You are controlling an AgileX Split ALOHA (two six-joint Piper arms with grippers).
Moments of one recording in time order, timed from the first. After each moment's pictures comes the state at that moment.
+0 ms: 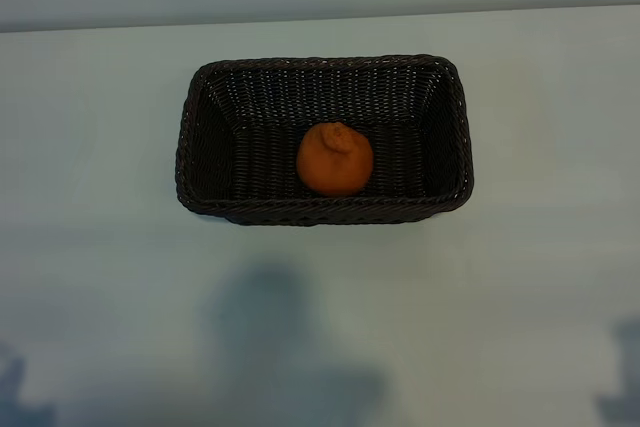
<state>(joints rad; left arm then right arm) -0.07 0.05 -0.54 0.00 1.17 -0.05 0.01 0.01 -0.53 0.03 1.15 -0.03</state>
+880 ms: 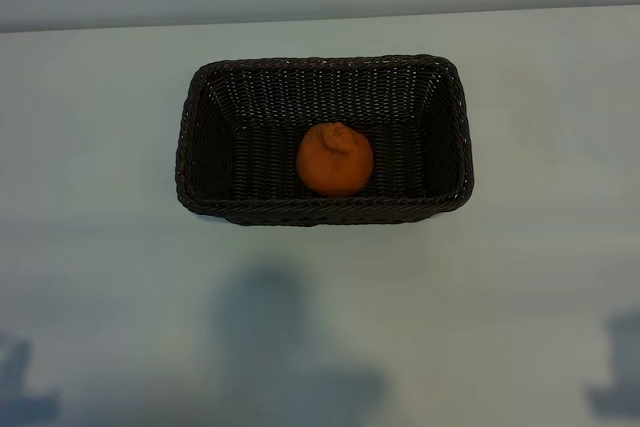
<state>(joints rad) -0.07 0.05 -0.50 0.01 1.07 -0.05 0.01 0.01 -0.49 0.07 1.08 -0.03</state>
